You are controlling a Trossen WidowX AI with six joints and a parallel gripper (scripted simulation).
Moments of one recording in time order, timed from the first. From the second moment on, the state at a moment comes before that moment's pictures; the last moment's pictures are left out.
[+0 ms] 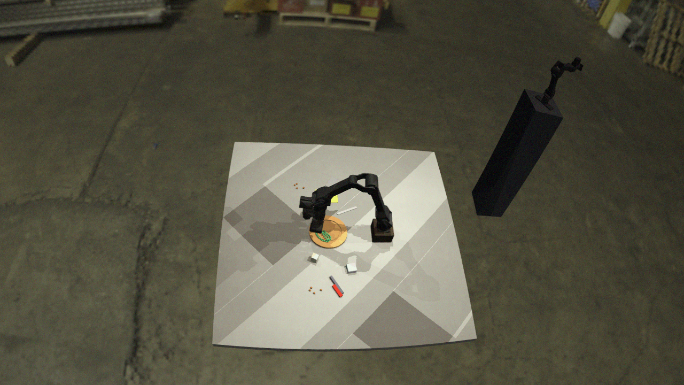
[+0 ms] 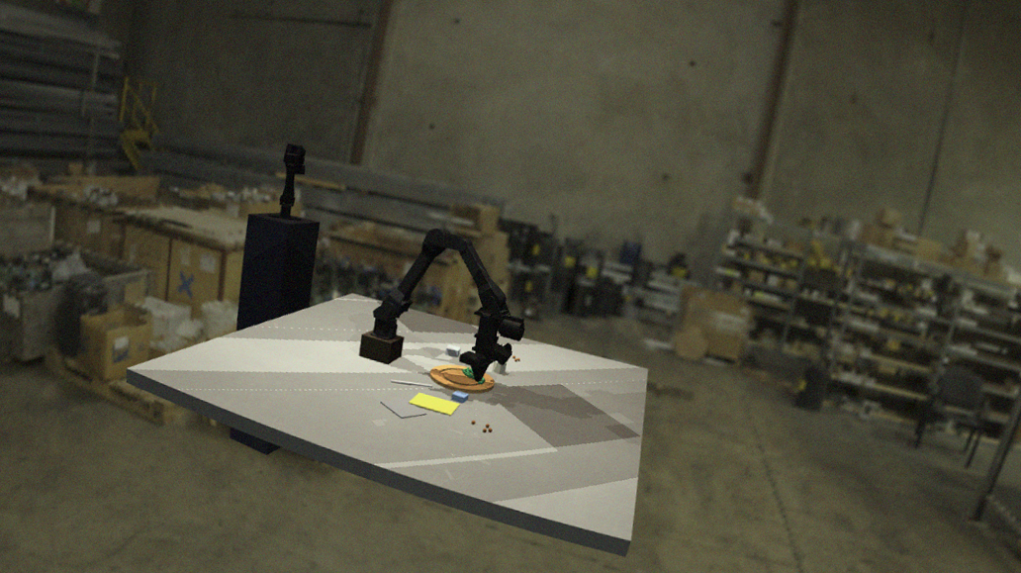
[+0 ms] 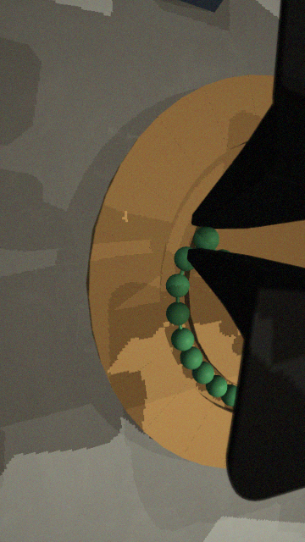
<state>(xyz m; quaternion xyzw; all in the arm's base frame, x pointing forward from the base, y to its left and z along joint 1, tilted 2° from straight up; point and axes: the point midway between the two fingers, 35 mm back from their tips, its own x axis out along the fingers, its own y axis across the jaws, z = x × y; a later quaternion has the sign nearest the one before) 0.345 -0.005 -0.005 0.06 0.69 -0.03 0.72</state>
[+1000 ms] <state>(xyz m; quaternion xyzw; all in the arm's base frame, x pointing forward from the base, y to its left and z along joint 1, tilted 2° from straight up) 0.347 -0.008 -0.008 0.06 0.69 -0.03 0.72</state>
